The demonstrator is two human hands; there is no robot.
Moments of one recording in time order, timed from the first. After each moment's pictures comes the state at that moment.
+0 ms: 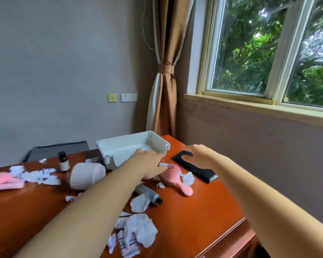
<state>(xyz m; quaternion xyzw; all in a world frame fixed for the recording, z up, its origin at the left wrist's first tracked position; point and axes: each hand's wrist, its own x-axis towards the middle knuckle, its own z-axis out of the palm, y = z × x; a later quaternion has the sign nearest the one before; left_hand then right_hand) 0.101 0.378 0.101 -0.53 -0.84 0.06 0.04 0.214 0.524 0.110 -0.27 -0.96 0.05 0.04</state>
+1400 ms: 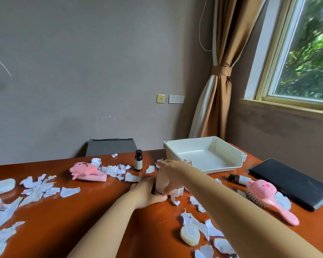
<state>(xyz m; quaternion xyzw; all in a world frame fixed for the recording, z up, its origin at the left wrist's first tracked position) -0.079 0.200 -0.006 -0.37 -0.88 -0.23 -0.15 -0.022 0.316 0.061 -0.07 -0.99 -0.08 -0.06</state>
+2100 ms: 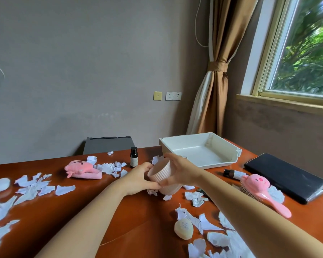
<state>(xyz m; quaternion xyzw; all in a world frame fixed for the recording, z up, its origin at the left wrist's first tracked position) -0.091 0.195 0.012 -0.38 -0.83 -0.37 -0.19 0.006 0.350 0.045 -0.07 -0.96 0.28 0.06</state>
